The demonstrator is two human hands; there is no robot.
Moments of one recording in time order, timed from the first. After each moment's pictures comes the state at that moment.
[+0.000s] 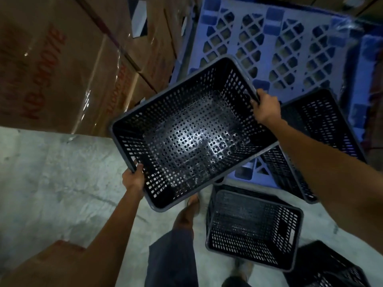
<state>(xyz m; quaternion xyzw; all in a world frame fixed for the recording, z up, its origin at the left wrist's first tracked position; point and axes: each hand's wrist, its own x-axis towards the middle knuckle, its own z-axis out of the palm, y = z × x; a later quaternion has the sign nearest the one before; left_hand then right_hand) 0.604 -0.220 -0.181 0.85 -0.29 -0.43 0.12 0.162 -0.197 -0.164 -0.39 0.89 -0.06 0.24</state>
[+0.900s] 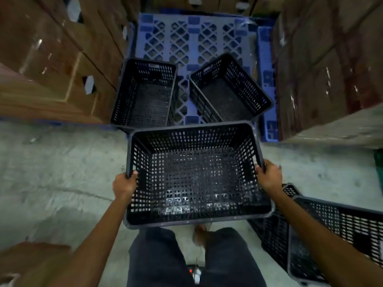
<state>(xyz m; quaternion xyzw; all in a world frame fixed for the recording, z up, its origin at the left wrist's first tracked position) 0.626 0.169 -0.103 0.73 -0.58 -0.37 -0.03 0.276 0.450 -0.068 -0.15 0.94 -0.17 0.25</state>
